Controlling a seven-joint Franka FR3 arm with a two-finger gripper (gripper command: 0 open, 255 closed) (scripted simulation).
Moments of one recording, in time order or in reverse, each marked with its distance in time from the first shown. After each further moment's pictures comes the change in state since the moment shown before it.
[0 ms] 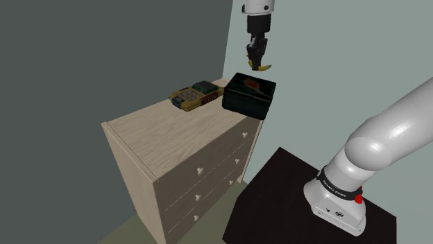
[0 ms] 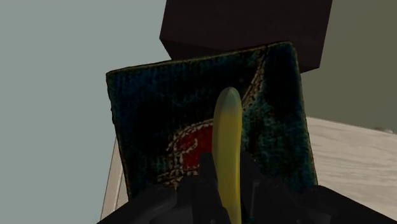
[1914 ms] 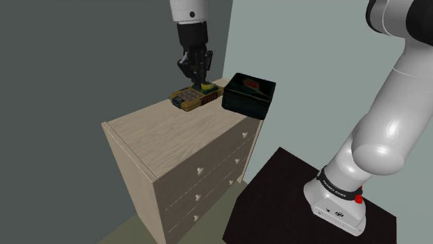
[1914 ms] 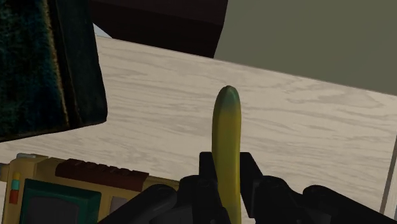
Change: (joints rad) arm 0.222 0.376 0.262 0.359 -0.013 -0.008 0.499
